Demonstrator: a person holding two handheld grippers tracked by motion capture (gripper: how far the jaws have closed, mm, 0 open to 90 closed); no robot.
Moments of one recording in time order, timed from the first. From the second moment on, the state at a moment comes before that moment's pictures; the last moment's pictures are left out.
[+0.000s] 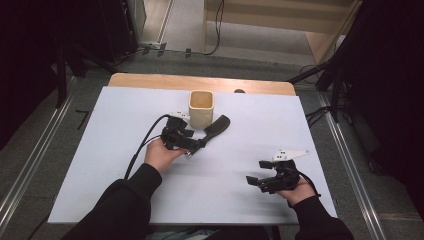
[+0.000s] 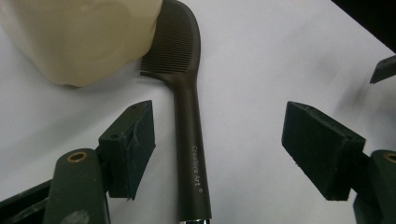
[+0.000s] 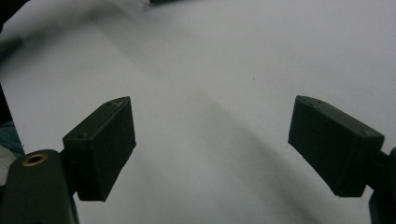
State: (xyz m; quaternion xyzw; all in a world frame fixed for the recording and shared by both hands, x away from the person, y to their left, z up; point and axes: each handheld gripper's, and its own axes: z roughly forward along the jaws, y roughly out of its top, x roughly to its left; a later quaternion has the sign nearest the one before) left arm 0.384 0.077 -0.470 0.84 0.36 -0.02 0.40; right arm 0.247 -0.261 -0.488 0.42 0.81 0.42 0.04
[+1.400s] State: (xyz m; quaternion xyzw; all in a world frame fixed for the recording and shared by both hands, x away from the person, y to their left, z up) left arm 0.370 0.071 -0.500 0.87 0.36 0.06 0.35; right arm 0.247 -0.260 -0.489 0.42 0.81 0.41 0.04
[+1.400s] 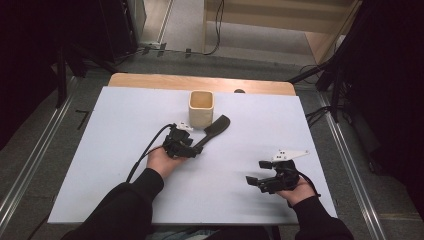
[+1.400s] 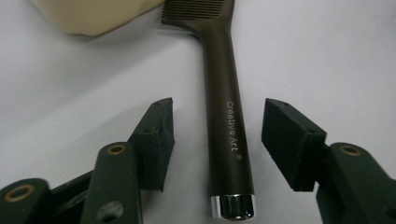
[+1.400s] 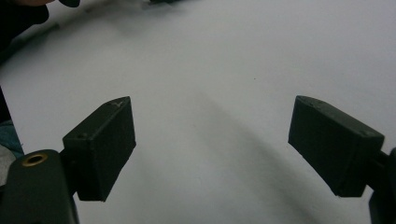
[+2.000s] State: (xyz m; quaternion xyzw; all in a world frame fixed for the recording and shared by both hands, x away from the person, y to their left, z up) left arm 0.362 0.065 -0.501 0.87 0.35 0.11 0.33; right arm 0.248 -0.260 -0.489 0.42 0.81 0.41 0.04
